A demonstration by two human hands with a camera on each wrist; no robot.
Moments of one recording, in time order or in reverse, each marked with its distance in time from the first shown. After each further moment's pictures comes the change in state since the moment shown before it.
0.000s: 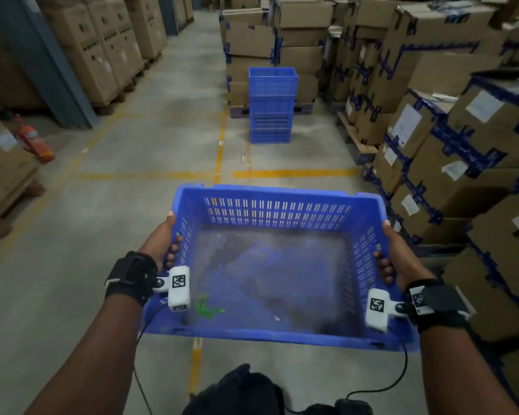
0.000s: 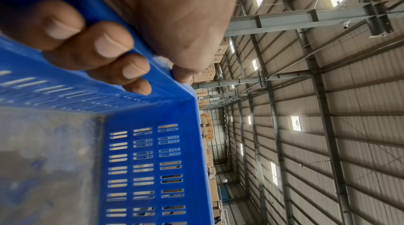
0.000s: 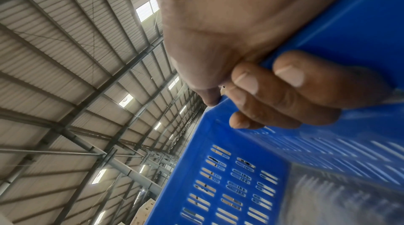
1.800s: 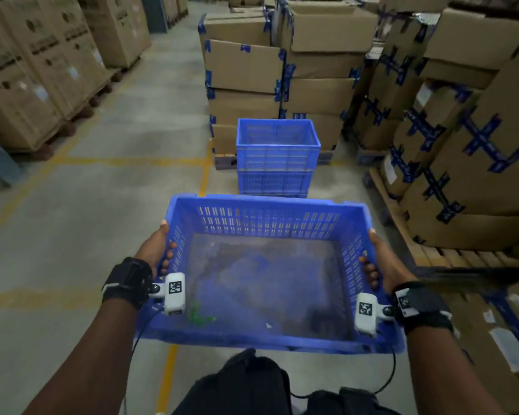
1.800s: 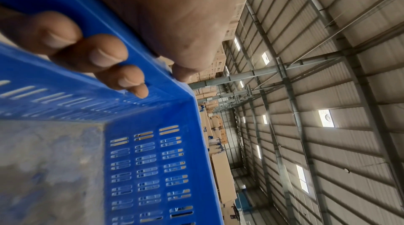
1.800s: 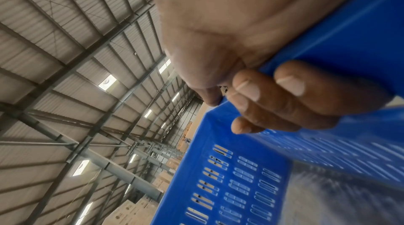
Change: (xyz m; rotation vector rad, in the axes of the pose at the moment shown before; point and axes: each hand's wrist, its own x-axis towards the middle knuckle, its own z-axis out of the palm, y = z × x) left_hand 1.057 0.805 0.249 0.011 0.050 -0.029; right_hand 1.062 -0.841 0.246 -0.022 -0.014 0.081
